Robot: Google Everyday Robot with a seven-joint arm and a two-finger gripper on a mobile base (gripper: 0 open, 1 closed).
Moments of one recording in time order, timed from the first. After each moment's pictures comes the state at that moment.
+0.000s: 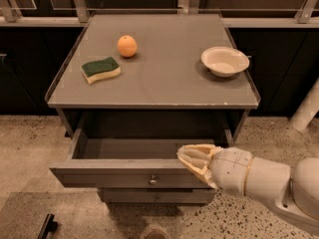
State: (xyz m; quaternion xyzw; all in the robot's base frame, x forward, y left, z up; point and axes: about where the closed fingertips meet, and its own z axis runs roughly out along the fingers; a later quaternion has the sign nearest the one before) arm 0.422 -0.081 0.782 -0.45 0.68 0.21 0.54
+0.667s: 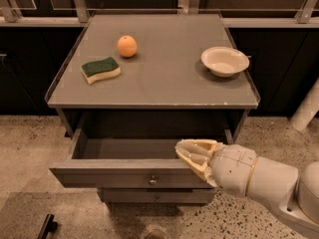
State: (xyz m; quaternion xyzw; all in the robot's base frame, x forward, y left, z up) arm 0.416 -0.073 0.817 -0.43 0.66 0.21 0.58
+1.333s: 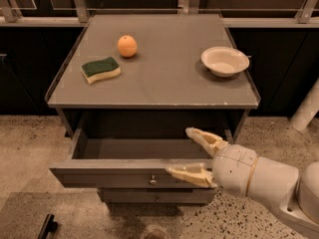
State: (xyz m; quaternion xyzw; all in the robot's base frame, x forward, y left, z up) arm 0.416 -0.073 0.817 -0.43 0.66 0.21 0.58
